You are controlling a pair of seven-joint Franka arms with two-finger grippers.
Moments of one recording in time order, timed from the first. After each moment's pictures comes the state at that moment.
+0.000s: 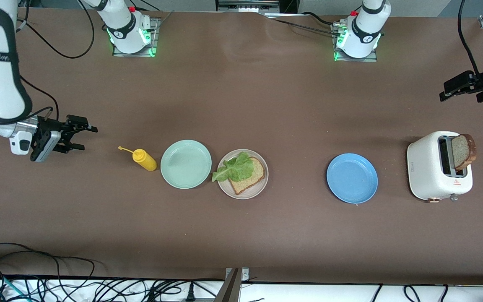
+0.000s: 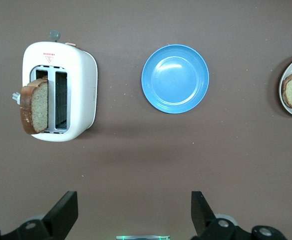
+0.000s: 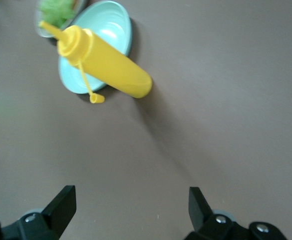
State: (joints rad) left arm -0.04 0.06 0.09 -1.47 -0.05 1.41 0.03; right arm 0.18 0.39 -0.49 -2.01 0.83 1.88 -1.47
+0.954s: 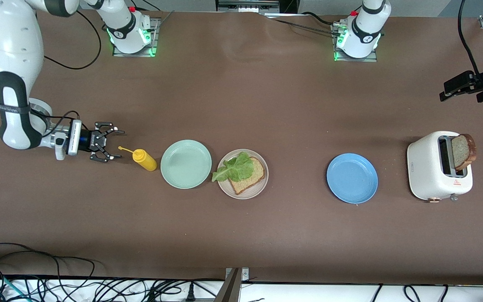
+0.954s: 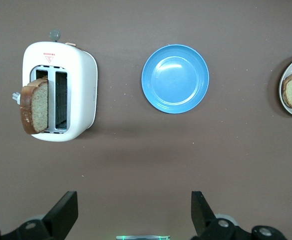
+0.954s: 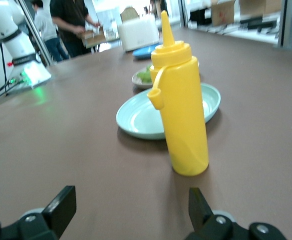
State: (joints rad) left arm -0.04 0.06 0.09 -1.47 -0.05 1.41 0.03; right arm 0.13 0.75 -0.48 -1.96 1.39 1.51 -2.49
